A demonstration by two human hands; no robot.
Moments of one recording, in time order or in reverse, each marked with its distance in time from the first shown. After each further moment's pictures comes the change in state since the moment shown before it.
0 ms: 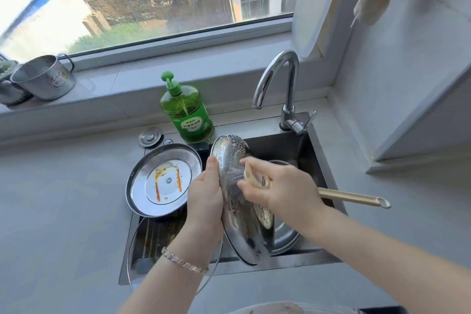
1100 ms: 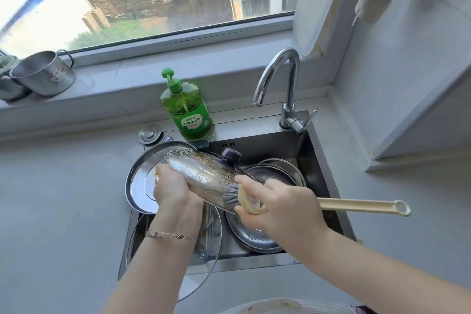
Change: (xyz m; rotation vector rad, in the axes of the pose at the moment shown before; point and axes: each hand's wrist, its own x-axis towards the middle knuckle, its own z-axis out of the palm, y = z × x) left_hand 0.047 0.011 -0.024 -0.385 0.502 -0.194; right_hand -0.027 0.002 0.027 -0.276 0.231 -0.244
